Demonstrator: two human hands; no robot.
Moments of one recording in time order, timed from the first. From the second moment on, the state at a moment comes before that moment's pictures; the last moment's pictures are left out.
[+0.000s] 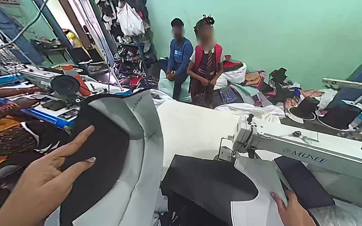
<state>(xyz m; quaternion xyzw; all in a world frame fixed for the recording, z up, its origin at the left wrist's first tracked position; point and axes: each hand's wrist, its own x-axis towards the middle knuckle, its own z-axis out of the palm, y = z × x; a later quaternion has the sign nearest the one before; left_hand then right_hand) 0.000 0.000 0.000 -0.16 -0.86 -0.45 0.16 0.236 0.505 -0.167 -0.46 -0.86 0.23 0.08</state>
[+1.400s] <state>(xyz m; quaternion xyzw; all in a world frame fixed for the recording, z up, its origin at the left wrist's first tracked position) -0.017 0.143 0.051 -0.34 -0.84 -0.41 -0.08 0.053 0.321 -0.131 0.15 -0.93 0.34 0.08</state>
